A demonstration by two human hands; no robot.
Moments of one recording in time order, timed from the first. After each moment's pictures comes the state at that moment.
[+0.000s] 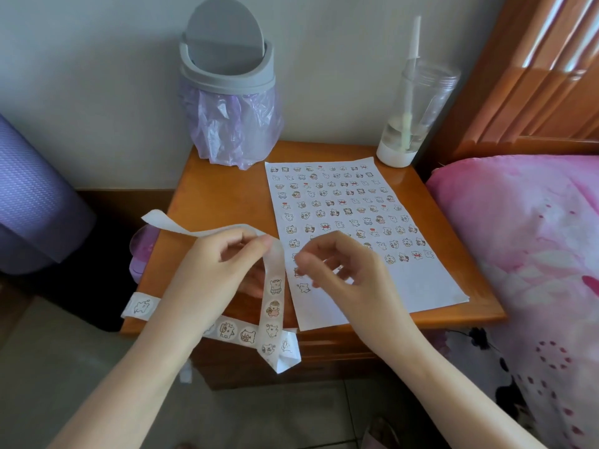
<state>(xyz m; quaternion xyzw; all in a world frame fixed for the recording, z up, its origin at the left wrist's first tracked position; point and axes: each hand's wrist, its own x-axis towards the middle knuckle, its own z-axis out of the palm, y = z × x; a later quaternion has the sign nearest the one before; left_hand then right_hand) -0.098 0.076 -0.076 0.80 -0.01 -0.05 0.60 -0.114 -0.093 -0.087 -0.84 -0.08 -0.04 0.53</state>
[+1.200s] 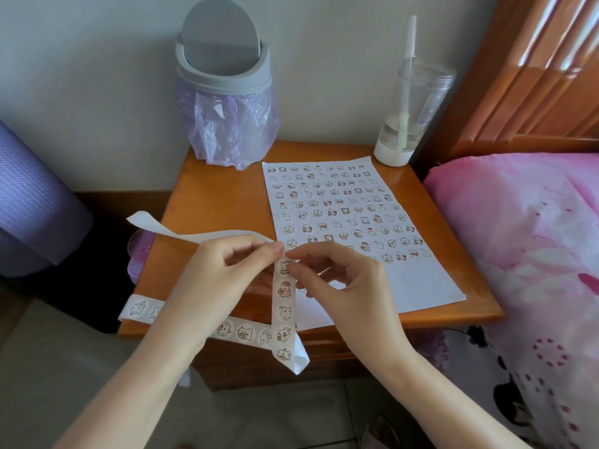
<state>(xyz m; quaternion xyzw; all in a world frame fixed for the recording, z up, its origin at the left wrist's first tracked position) -0.101 0.071 -0.077 0.78 -0.04 -0.07 0.63 -0.123 -0.085 -0.087 -0.83 -0.11 -0.09 0.54</state>
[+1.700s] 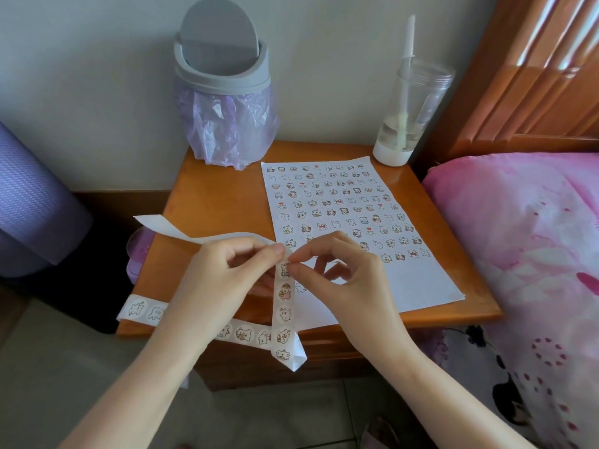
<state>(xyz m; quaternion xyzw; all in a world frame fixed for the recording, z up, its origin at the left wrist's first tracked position) -0.101 0.068 -0.081 0.80 -0.04 -0.04 0.60 -0.119 -0.087 -0.086 -0.82 -0.08 -0.08 0.56</state>
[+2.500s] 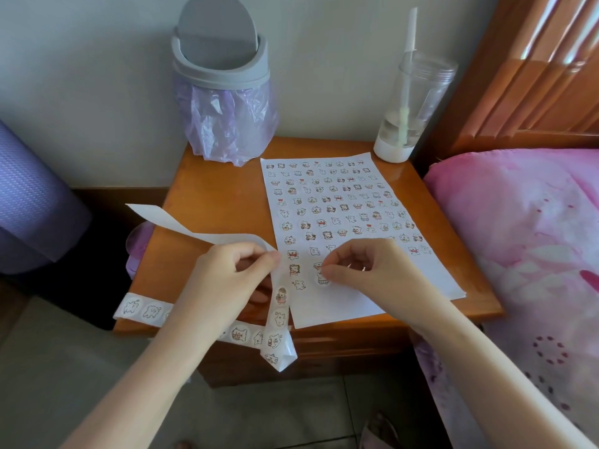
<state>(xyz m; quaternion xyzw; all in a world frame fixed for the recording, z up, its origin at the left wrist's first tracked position) -0.094 0.067 -0.097 0.86 -0.02 -0.06 0.50 -0.101 -0.129 -0.082 -0.88 -0.02 0.07 0.47</state>
